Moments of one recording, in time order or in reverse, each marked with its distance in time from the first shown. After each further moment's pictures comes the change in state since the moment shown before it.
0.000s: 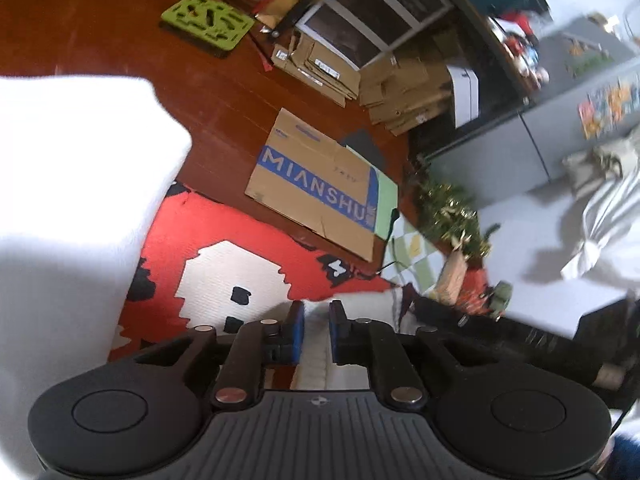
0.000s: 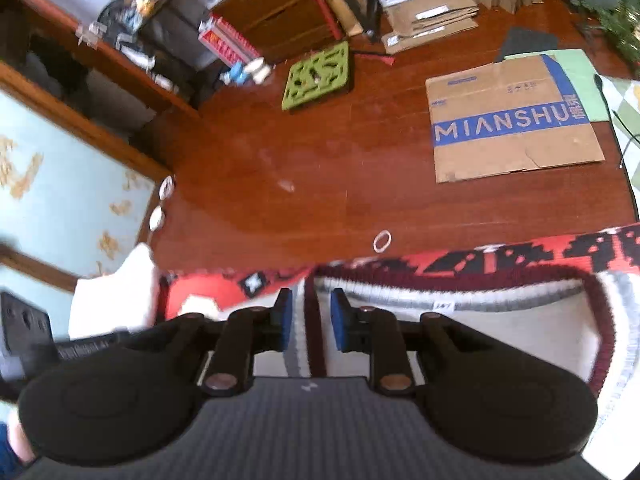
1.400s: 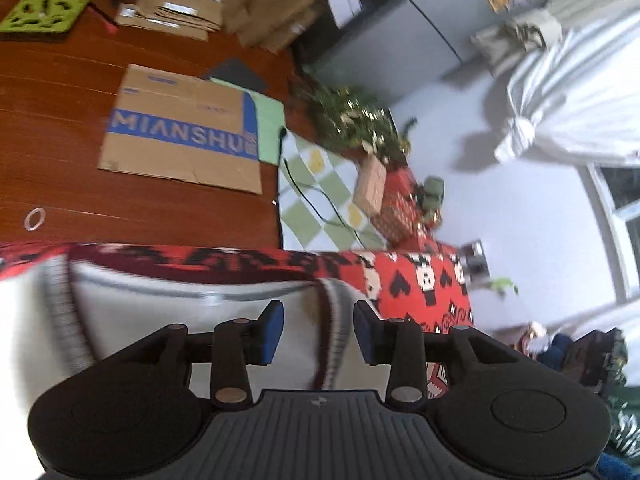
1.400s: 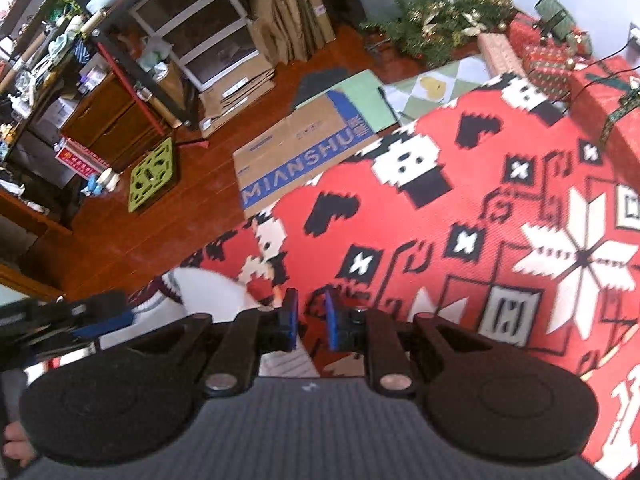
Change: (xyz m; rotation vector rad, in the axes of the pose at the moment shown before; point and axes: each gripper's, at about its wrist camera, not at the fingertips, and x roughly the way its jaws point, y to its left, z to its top) left arm 0.116 -0.191 -0.038 0.358 0.233 -0.142; right arm -0.168 -0.178 -0.083 0.345 -0.250 -0.312
